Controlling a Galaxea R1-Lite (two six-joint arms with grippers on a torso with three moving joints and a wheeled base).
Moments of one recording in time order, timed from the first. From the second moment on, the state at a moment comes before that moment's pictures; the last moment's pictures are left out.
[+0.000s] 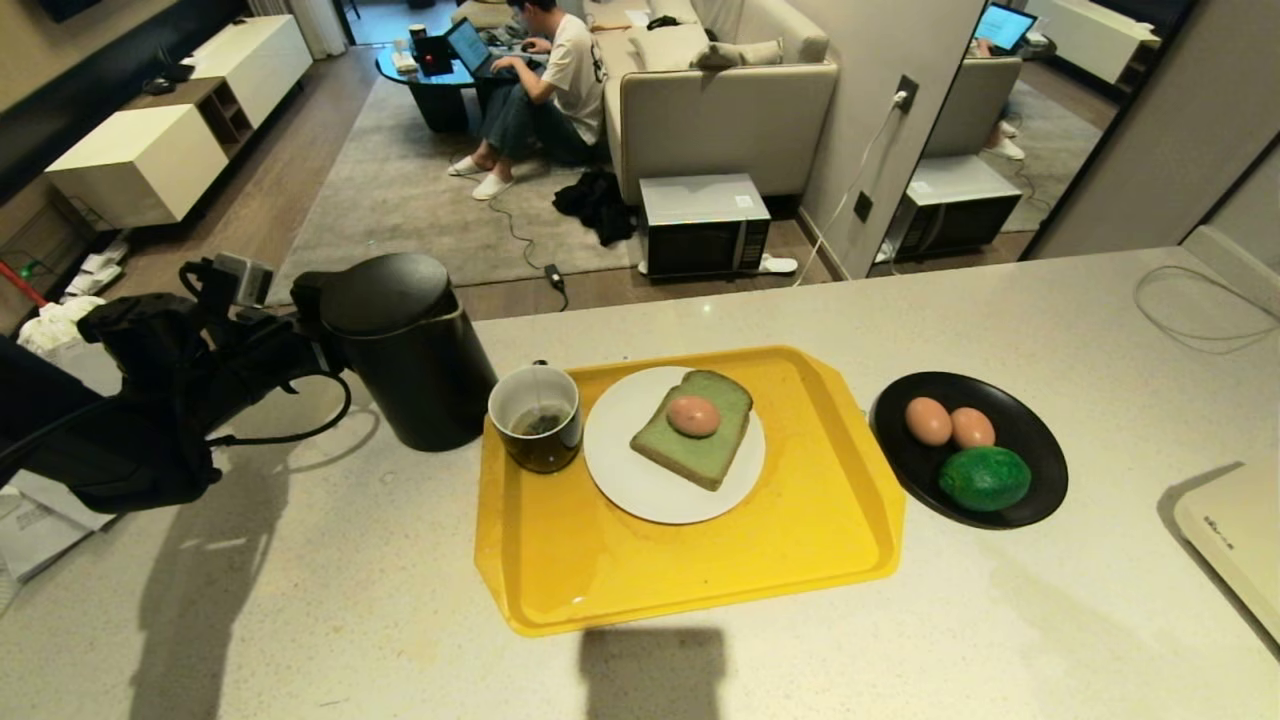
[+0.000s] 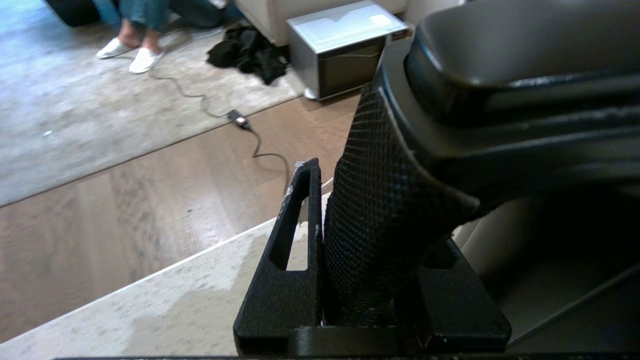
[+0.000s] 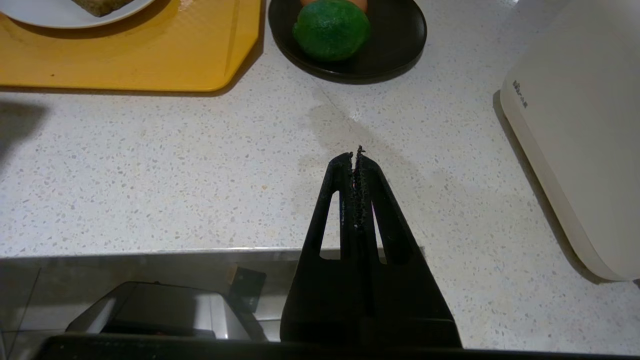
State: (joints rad) left arm 0.21 2.20 -1.21 -1.16 -0.58 0.06; right arm 0.00 0.00 -0.01 0.02 0.03 -0.07
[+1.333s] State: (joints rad) left arm 0.22 1.90 -1.16 -0.96 -0.54 0.13; right arm 0.00 0.00 -0.01 0.02 0.03 -0.07
